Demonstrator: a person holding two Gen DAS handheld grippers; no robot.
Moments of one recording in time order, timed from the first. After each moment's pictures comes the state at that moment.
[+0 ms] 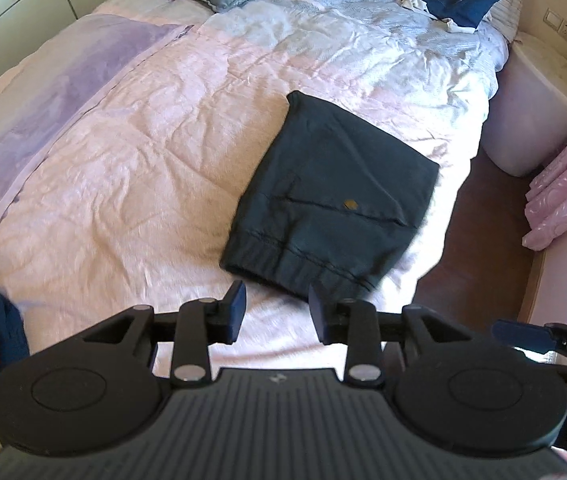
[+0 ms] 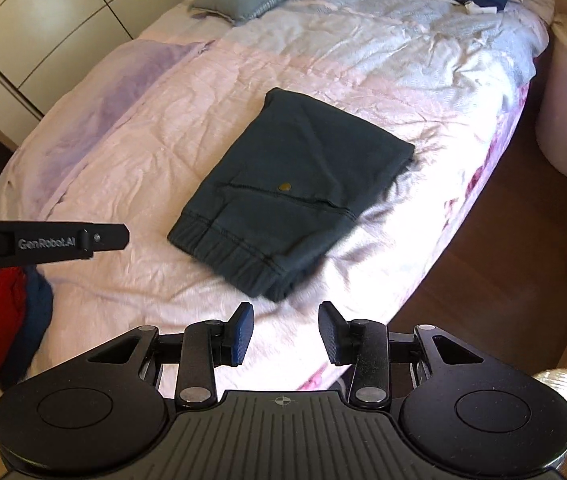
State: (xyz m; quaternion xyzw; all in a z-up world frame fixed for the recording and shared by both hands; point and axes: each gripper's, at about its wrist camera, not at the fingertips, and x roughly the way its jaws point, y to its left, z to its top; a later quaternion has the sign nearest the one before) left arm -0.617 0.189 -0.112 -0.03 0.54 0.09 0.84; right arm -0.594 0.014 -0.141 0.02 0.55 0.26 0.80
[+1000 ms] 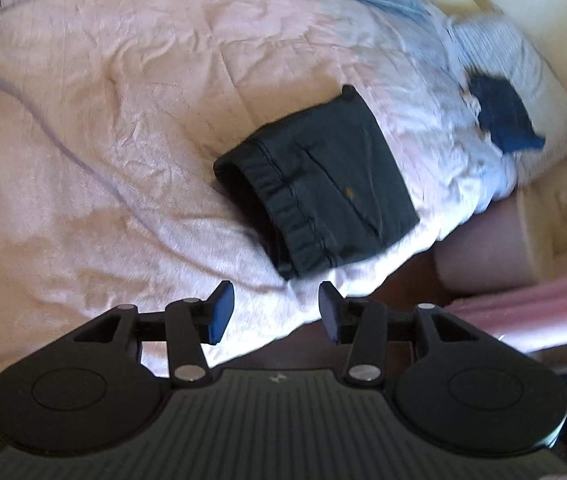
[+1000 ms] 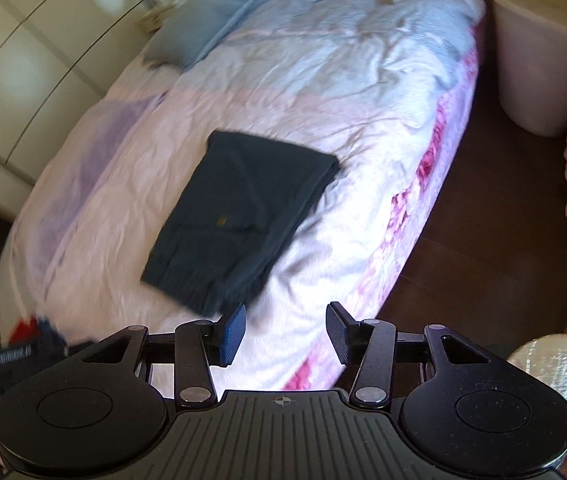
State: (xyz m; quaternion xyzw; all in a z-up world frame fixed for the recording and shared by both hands) left arm -0.678 0.267 -0.156 -0.36 0.48 0.14 0.79; right arm -0.553 -0.086 -0.125 0.14 0.55 0.21 0.80
